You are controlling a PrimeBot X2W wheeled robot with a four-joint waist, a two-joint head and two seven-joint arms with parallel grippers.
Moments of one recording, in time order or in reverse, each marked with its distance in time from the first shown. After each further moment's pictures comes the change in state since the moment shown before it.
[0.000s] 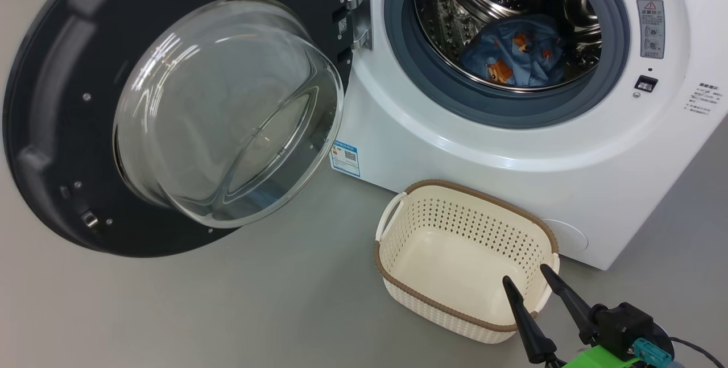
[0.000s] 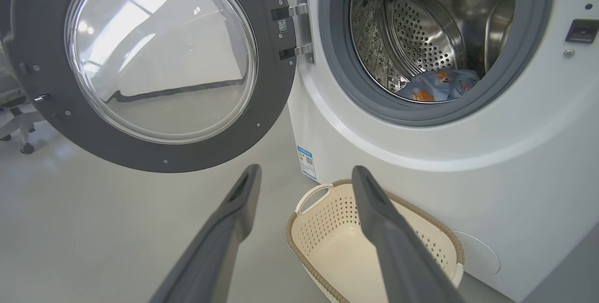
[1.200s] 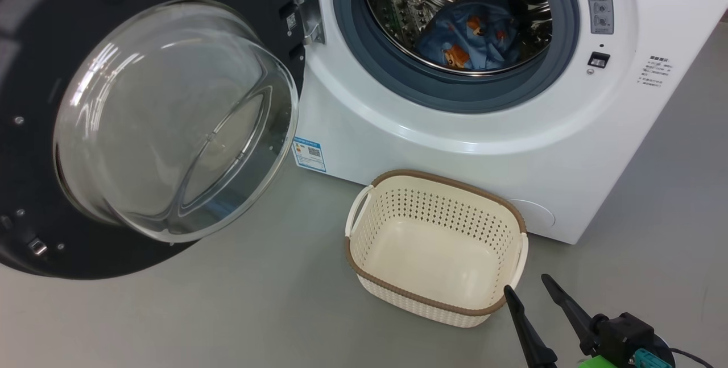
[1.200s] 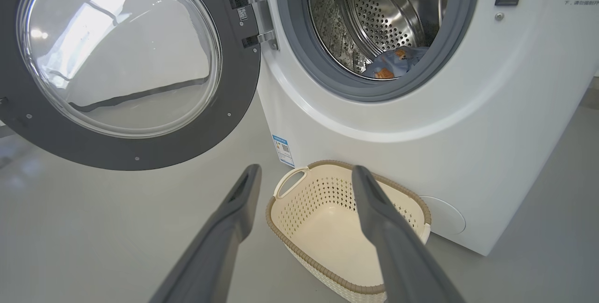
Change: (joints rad) left arm -0.737 0.318 0.013 0.508 -0.214 0.192 0.322; right arm 0.034 0.019 -0.016 -0.012 -0.009 0.000 0.000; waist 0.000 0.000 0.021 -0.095
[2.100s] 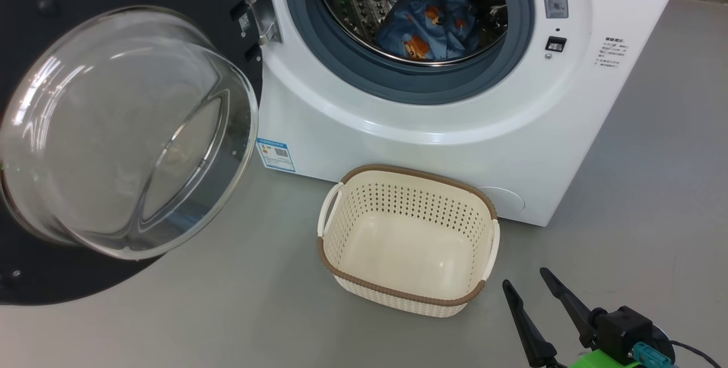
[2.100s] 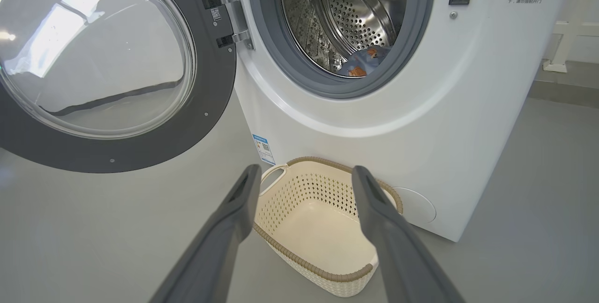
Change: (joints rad) left arm -0.111 -0.033 -0.016 0.147 -0.079 0.019 0.277; right arm -0.021 -0.018 0.017 0.004 0.000 0.000 0.000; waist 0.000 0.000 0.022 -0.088
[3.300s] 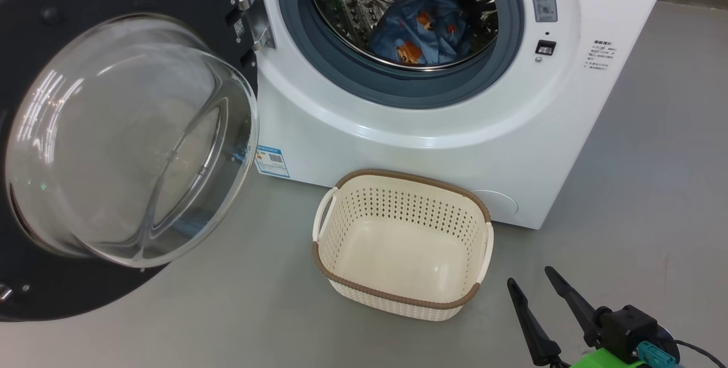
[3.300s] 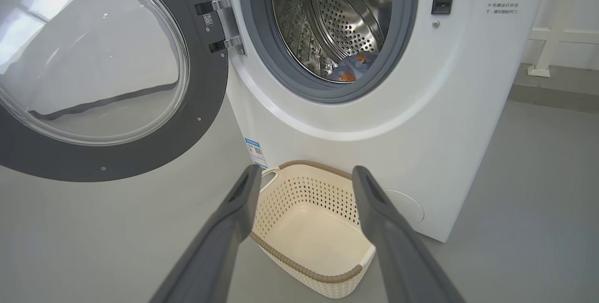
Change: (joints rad) left arm -0.018 -0.040 -0.060 0.052 -0.035 -0.086 0.258; right arm -0.001 -0.003 -0.012 0.001 0.000 0.000 0.000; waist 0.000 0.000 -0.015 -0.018
